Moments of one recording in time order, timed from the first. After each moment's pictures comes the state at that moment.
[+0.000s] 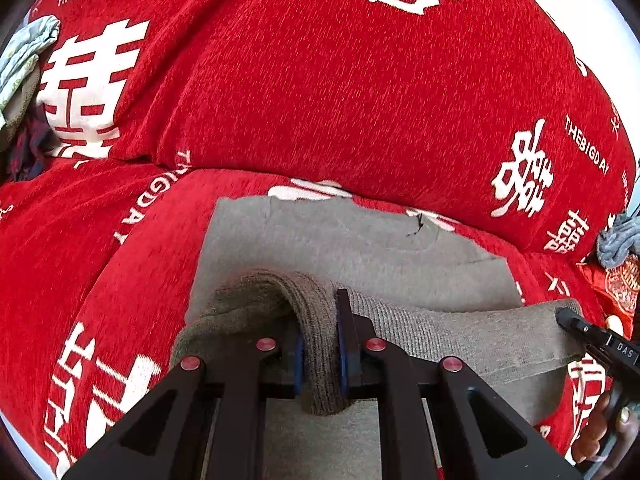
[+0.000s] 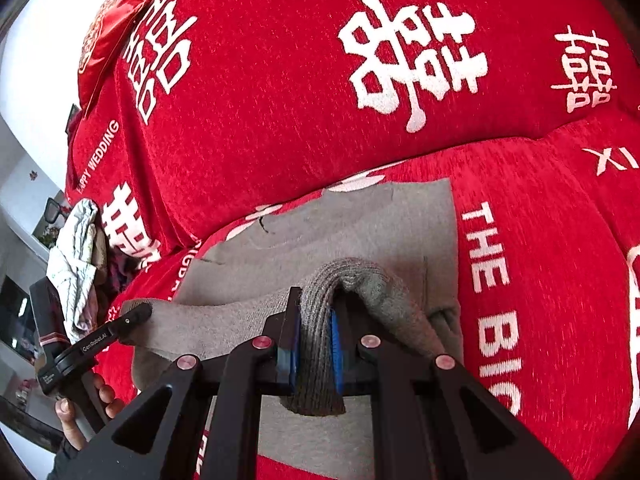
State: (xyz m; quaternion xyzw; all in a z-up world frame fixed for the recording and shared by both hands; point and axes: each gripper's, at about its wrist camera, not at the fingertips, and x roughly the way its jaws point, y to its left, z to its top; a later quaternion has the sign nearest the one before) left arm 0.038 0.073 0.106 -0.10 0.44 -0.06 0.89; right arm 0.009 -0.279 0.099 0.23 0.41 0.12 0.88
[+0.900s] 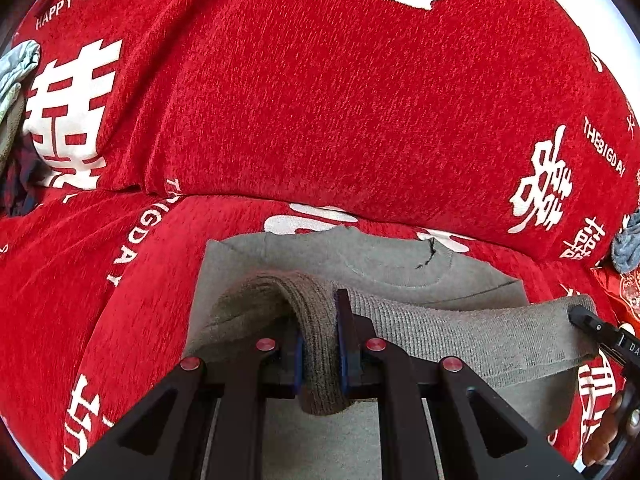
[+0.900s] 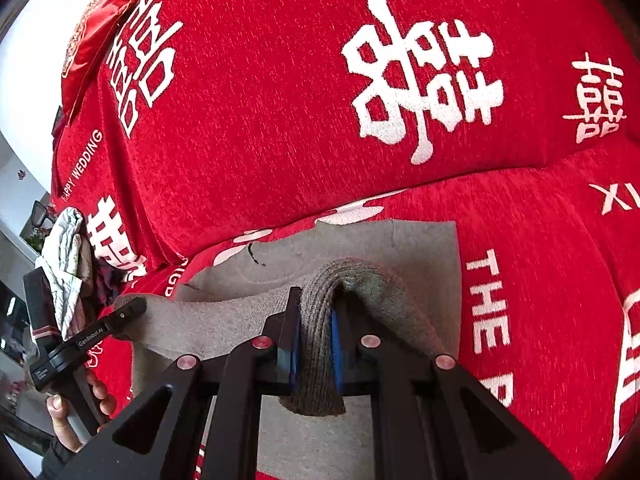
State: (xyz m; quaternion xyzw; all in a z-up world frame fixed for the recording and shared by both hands) left arm 0.096 0.063 0.111 -0.07 0.45 -0.05 0.89; right arm 0.059 -0.274 0.111 0.21 0.41 0.10 0.88
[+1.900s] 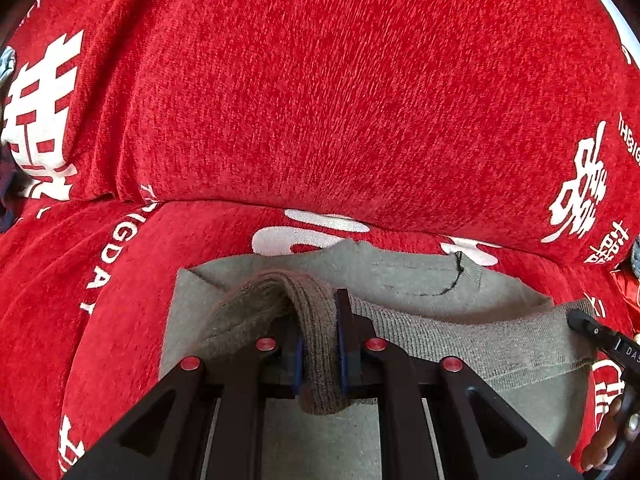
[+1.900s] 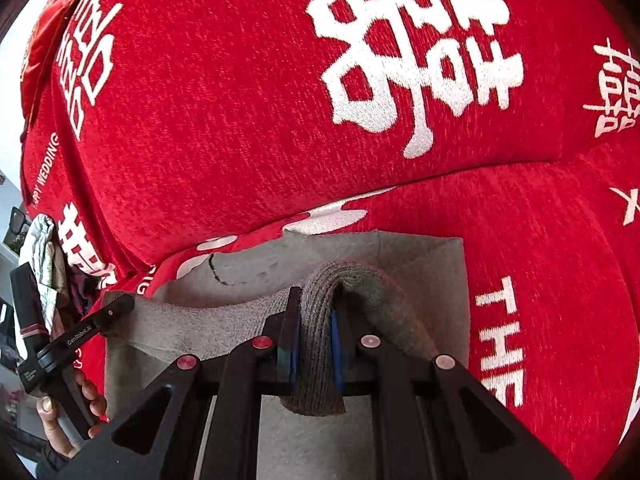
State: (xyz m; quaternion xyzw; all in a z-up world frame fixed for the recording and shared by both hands) left arm 0.166 0.049 0.075 -0.06 0.48 -0.04 0.88; right arm 0.128 -0.283 0.068 0.21 0.45 0.08 0.86
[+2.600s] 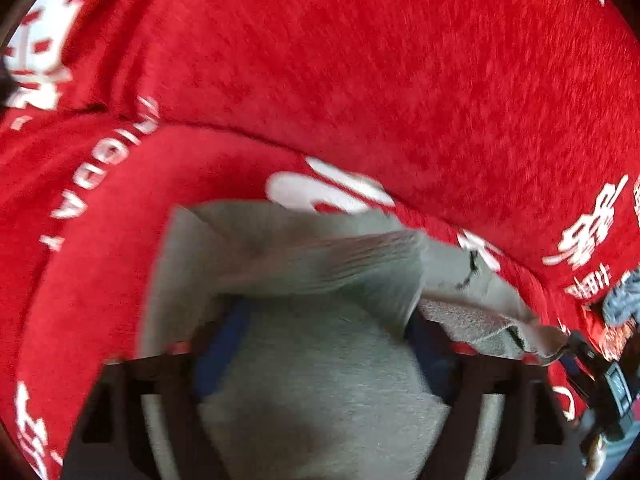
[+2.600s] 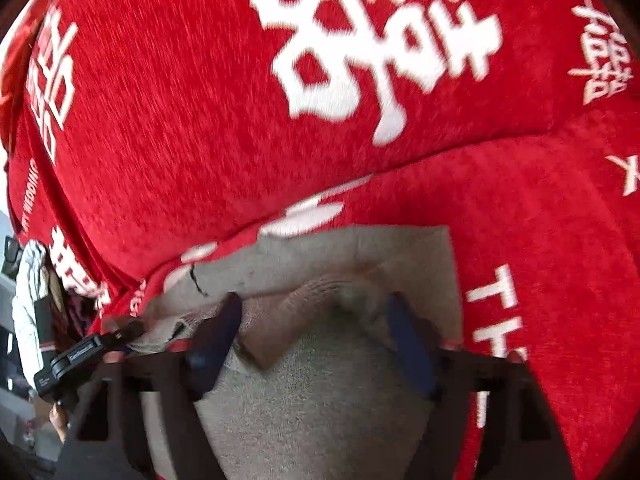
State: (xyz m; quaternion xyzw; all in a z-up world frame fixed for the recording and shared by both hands) left arm 0.177 0.097 0.046 -0.18 0.53 -0.04 0.83; right arm 0.124 -0.305 0.058 0.26 0.44 0.06 0.86
